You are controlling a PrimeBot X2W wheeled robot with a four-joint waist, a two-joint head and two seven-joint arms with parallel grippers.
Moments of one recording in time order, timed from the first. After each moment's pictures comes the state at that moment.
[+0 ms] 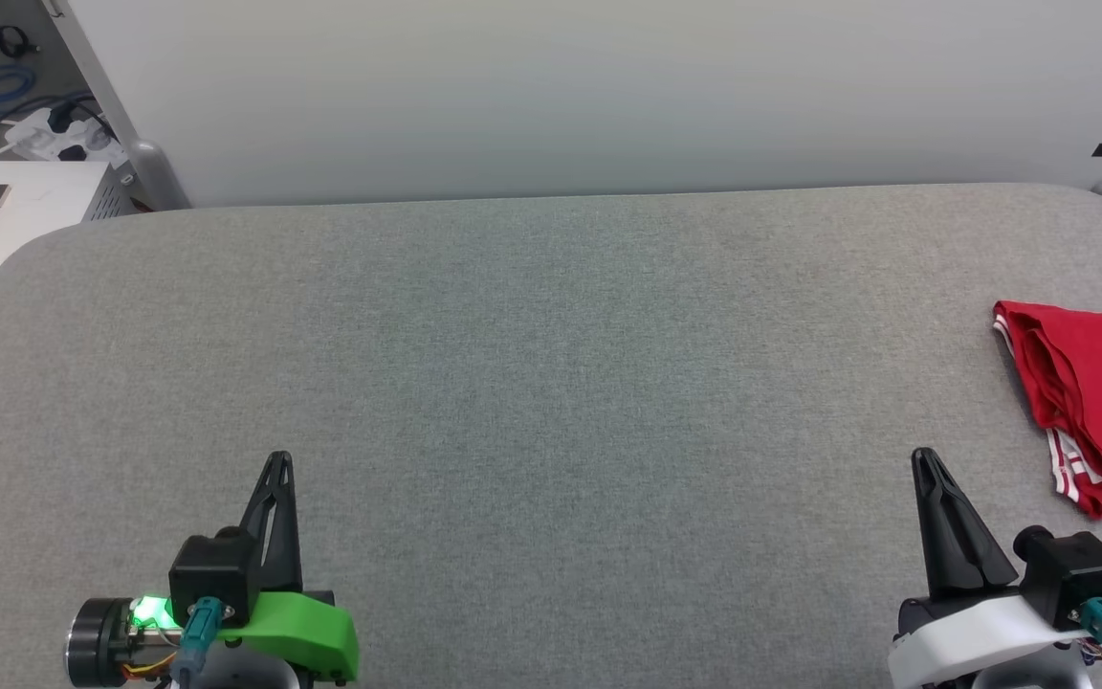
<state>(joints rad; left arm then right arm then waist) 0.06 0.12 -0.04 0.02 -0.03 0.05 -0.16 0.10 -0.07 0.01 -0.06 0.10 0.13 -0.17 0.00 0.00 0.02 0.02</state>
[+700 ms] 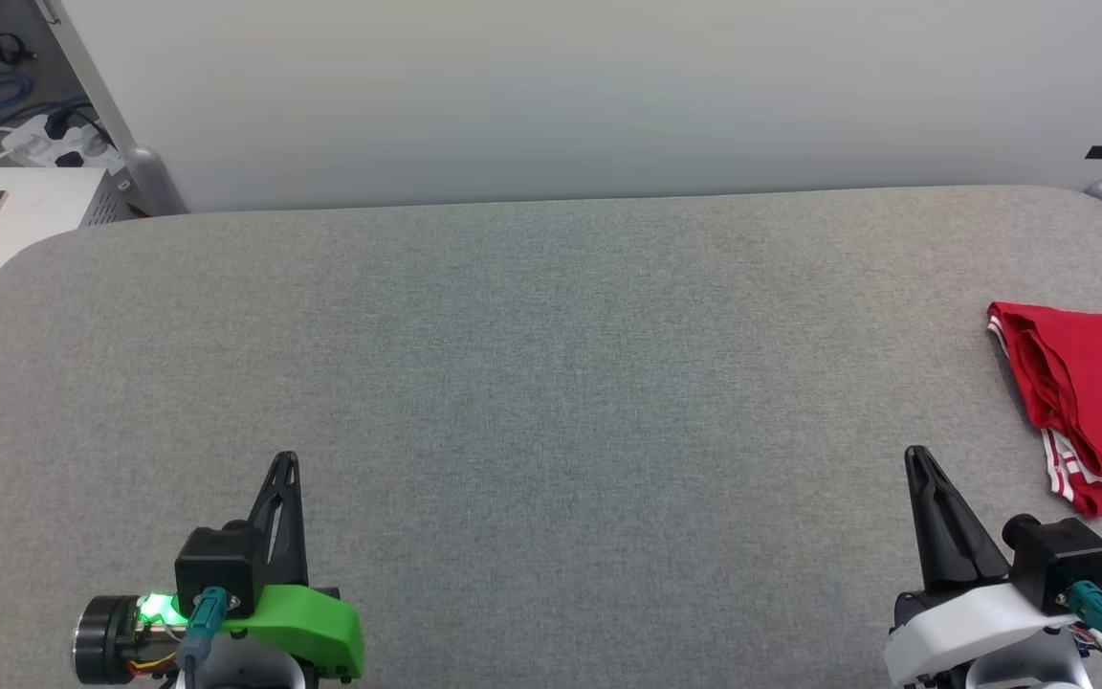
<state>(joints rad) 0.05 0.10 -0.03 0.02 -0.03 0.04 -0.12 0.08 -0.06 0.01 -0.05 0.08 0.13 -0.12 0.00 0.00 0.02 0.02</state>
